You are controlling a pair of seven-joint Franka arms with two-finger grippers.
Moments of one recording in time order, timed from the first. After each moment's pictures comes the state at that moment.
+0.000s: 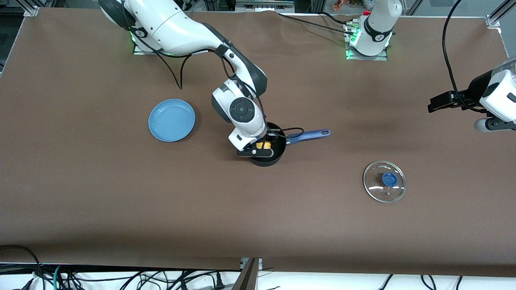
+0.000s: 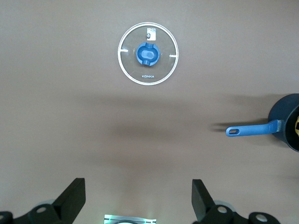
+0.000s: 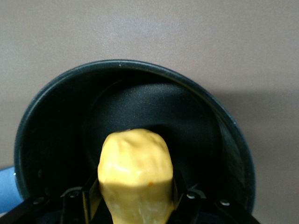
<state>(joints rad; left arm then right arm) 0.02 0.14 -0.02 -1.47 -0.05 1.43 -0.13 0.62 0.89 0.18 -1.28 0.04 2.21 0.75</state>
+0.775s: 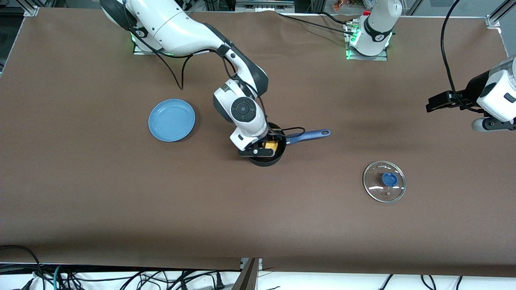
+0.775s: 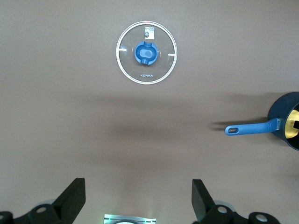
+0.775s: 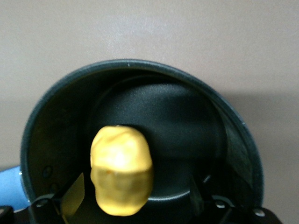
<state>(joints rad) 0.01 0.14 -0.02 -1.47 -0.05 1.43 -0.13 0.63 0.89 0.17 -1.26 0.03 2.21 0.75</state>
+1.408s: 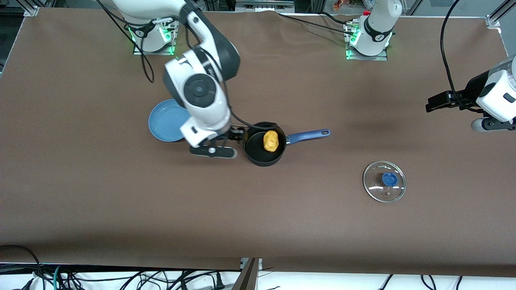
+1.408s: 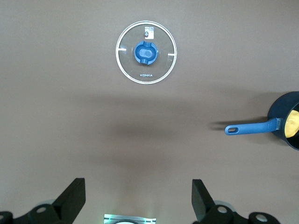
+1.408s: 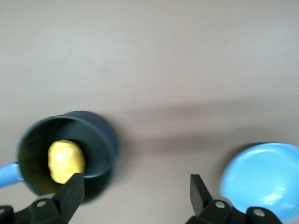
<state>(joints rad) 0.01 0.14 -0.02 -1.47 -0.05 1.43 -0.13 0.62 0.58 -0.08 -1.23 0.03 1.75 0.63</state>
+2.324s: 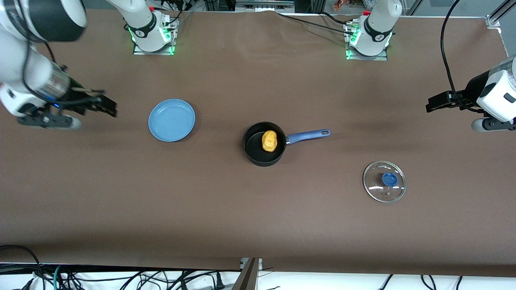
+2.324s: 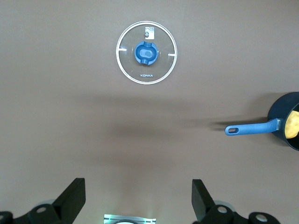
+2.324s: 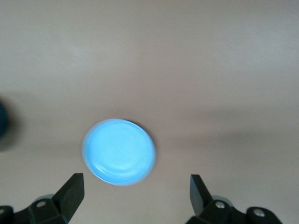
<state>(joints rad) 0.01 0.14 -0.02 -1.47 -0.05 1.43 -0.13 0.13 0.01 -0.03 -1.75 -0.01 1.69 0.15</state>
